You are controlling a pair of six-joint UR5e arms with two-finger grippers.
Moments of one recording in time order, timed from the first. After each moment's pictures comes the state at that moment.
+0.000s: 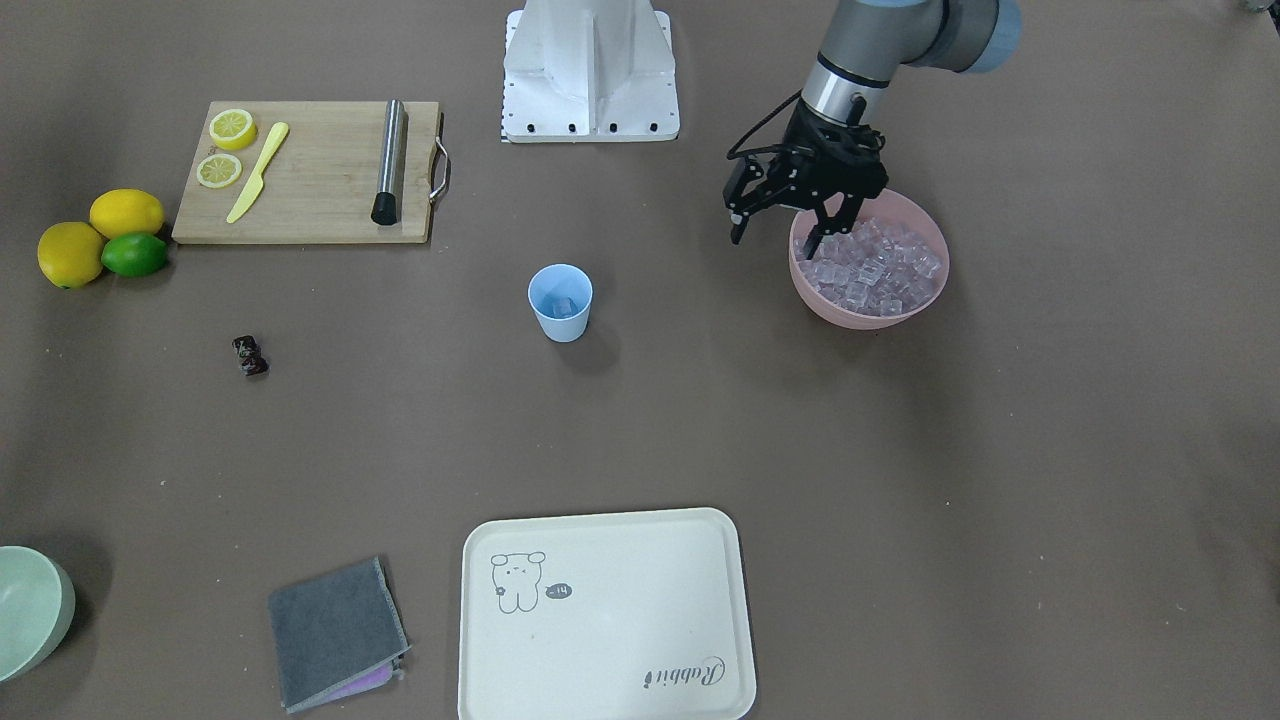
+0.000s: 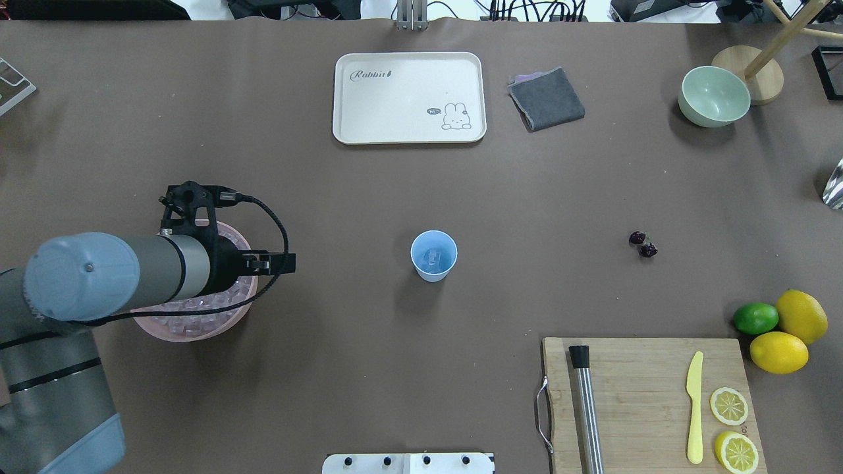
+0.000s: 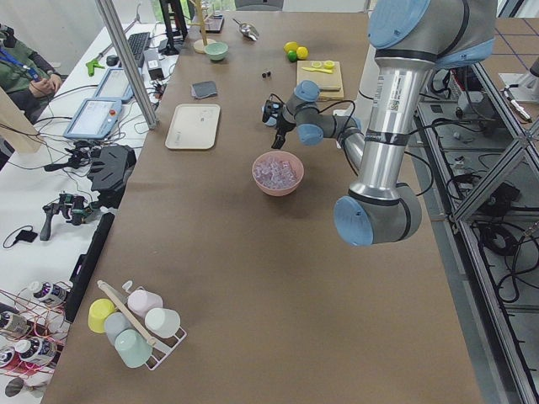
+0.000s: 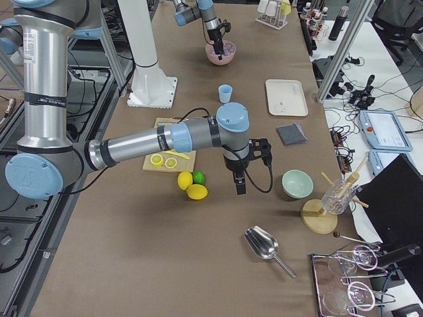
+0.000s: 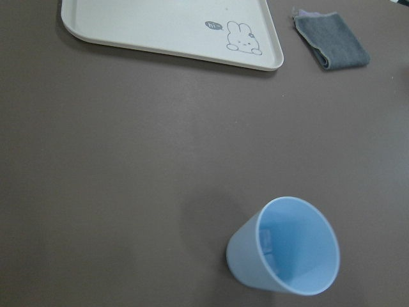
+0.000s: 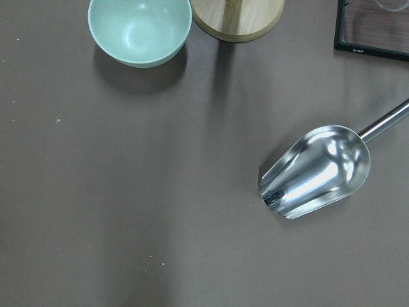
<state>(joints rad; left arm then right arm) -0.49 -1.75 -2.03 -2.00 -1.62 -1.22 1.52 -1.65 1.93 -1.60 2.29 0.06</state>
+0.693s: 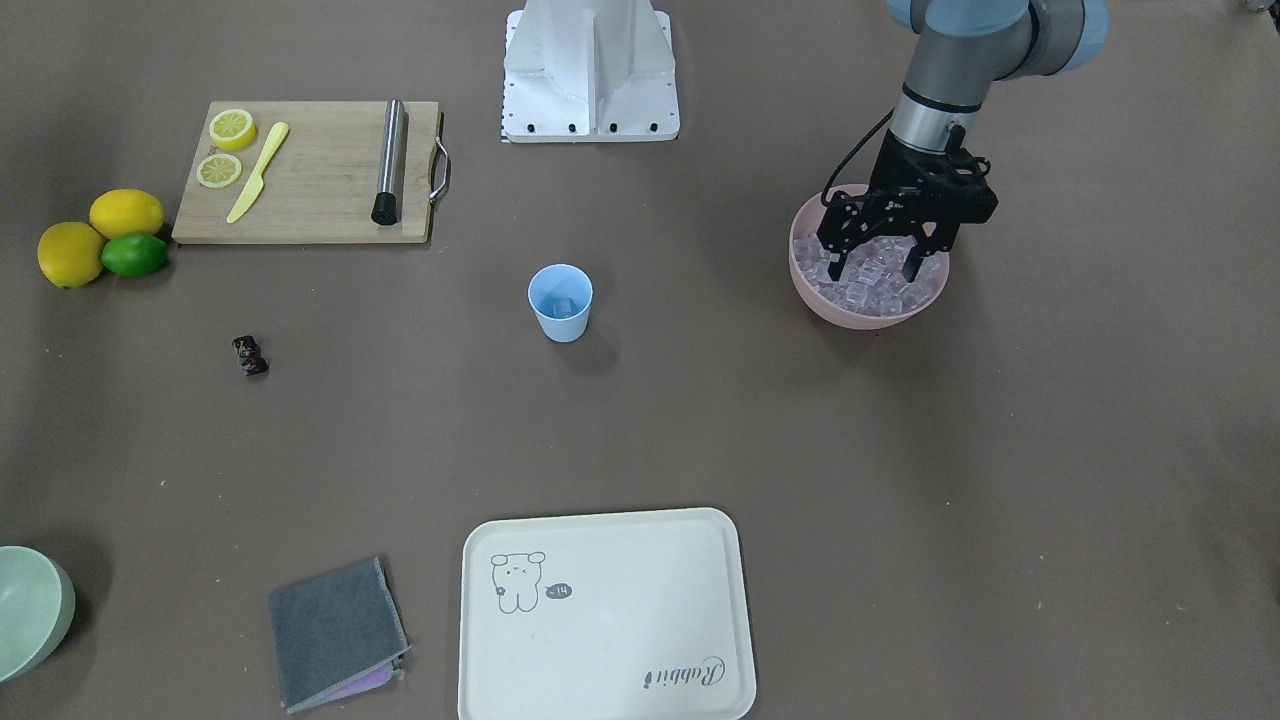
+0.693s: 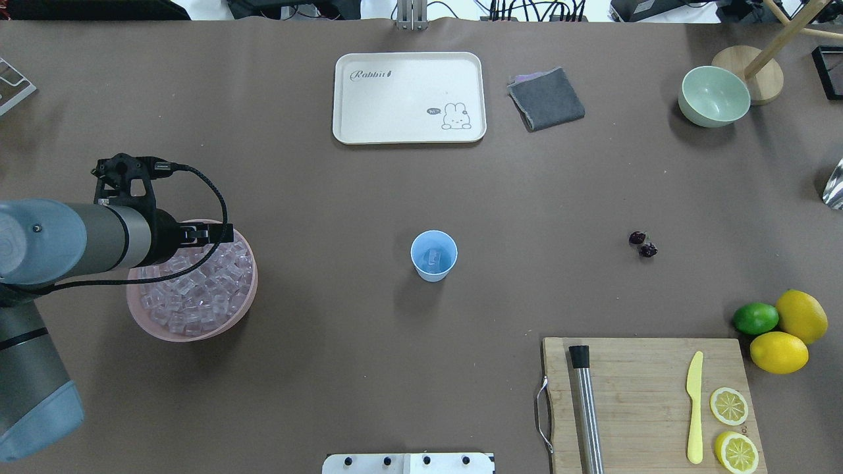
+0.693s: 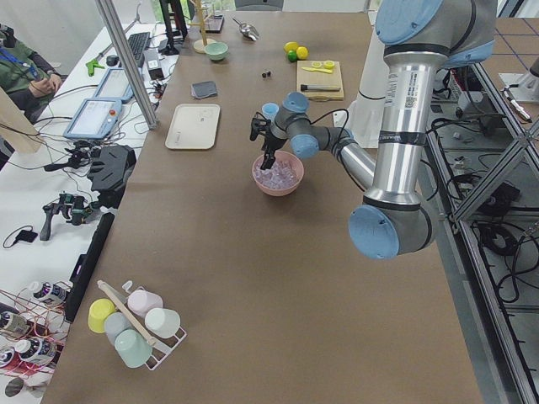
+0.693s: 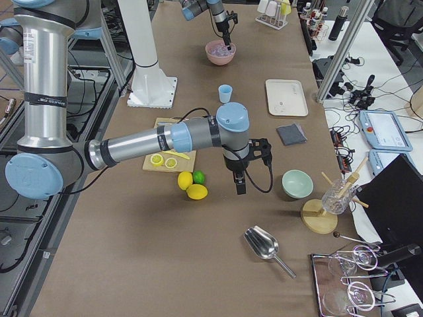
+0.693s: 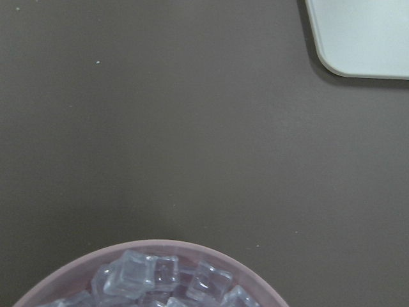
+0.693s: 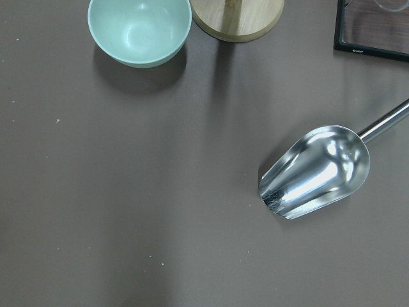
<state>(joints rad) -0.59 -1.67 -2.03 -1.92 -1.62 -1.22 1.52 -1.65 1.93 -1.60 2.29 0.06</state>
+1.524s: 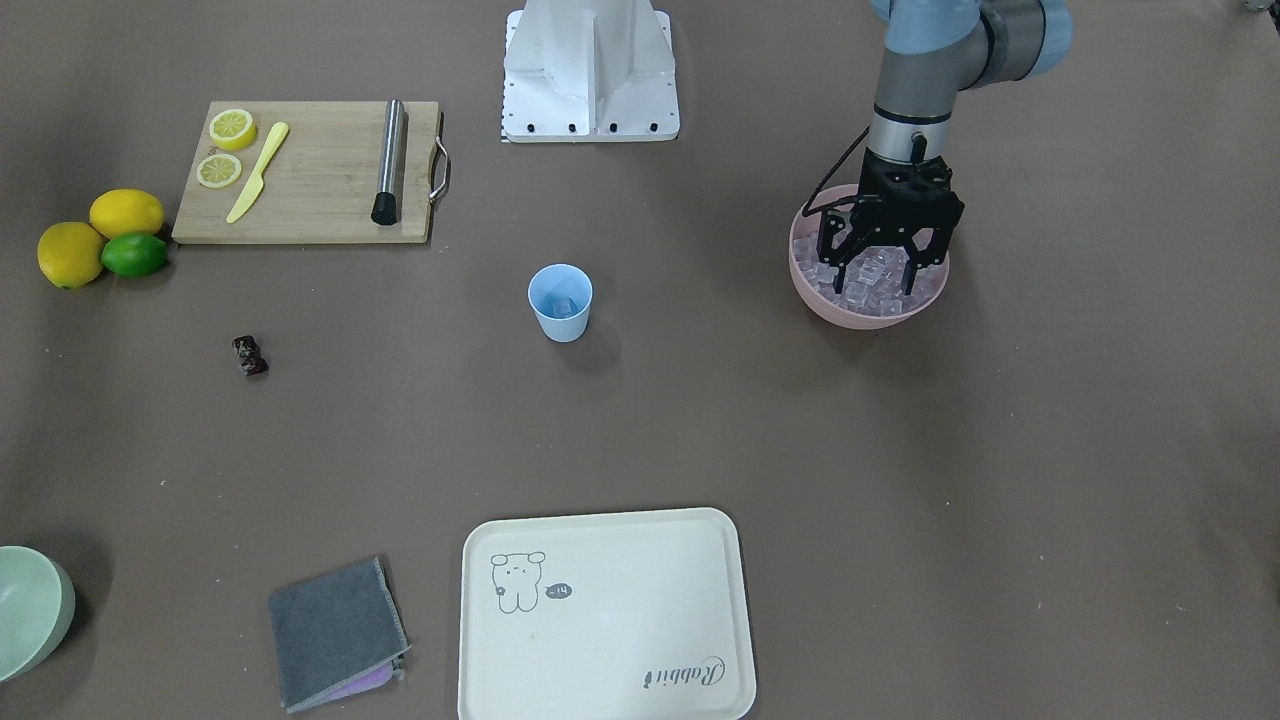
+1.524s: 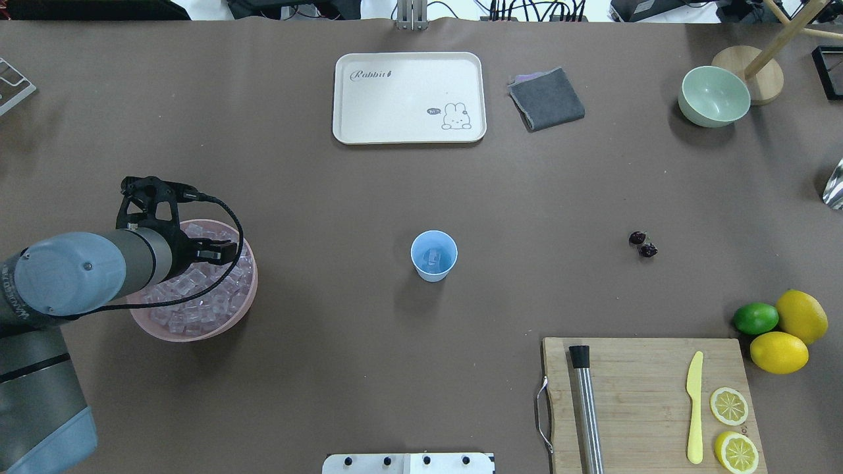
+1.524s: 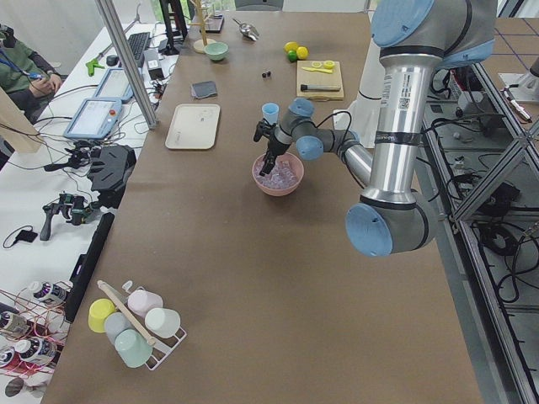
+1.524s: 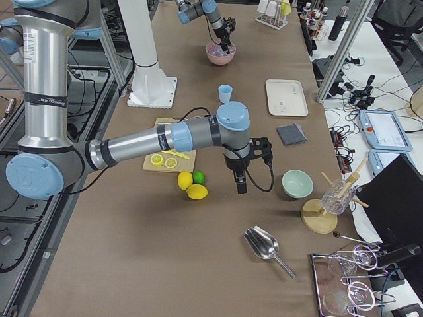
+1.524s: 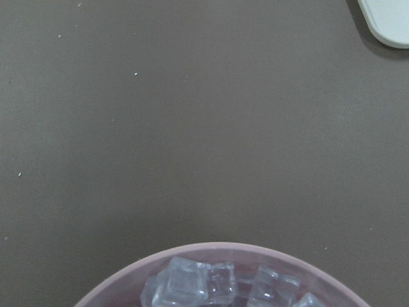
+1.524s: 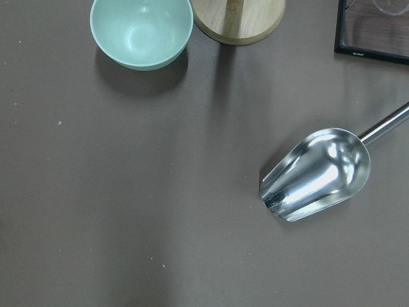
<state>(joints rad) -0.51 -1.68 -2.01 -1.88 -1.47 -1.07 1.52 -1.65 1.93 -1.60 2.29 0.06</state>
